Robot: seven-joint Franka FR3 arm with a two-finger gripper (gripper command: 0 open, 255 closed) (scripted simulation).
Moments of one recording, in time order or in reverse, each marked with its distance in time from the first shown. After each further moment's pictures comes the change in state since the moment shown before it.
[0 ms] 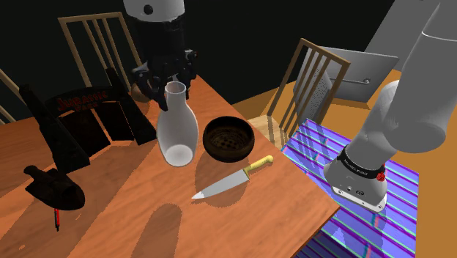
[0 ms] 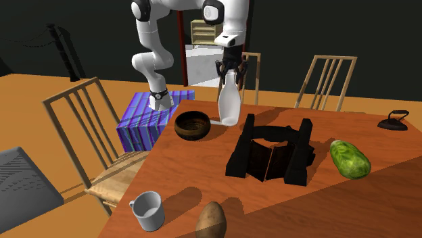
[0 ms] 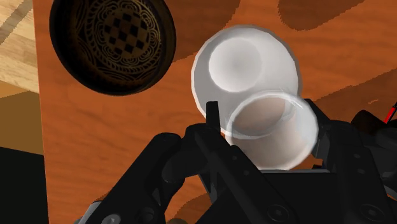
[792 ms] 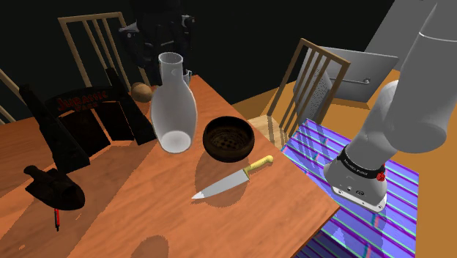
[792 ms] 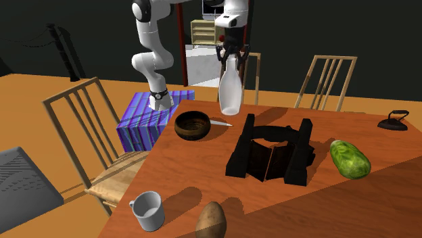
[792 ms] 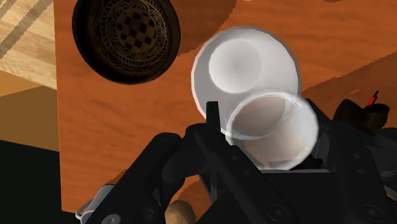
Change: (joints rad) arm 0.015 0.019 0.005 0.184 -0.009 -0.168 0.006
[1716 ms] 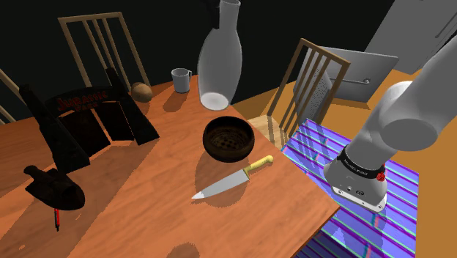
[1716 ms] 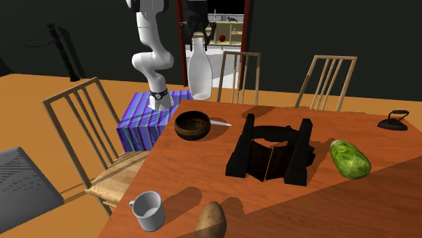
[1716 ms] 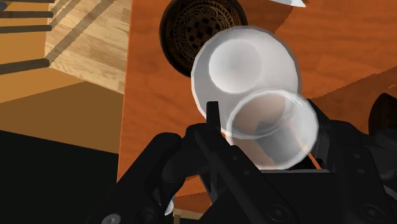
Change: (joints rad) arm -0.162 -0.322 -0.127 -0.137 0.152 -0.146 -0.278
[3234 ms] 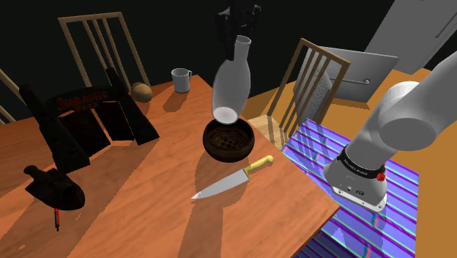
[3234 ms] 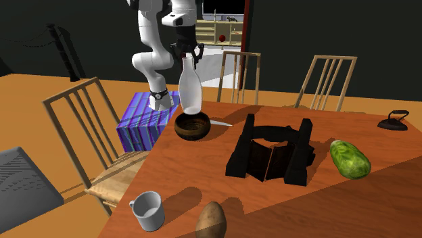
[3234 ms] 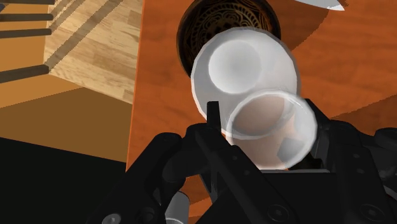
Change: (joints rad) arm -0.026 -0.156 -0.065 -0.357 0.047 0.205 -0.123
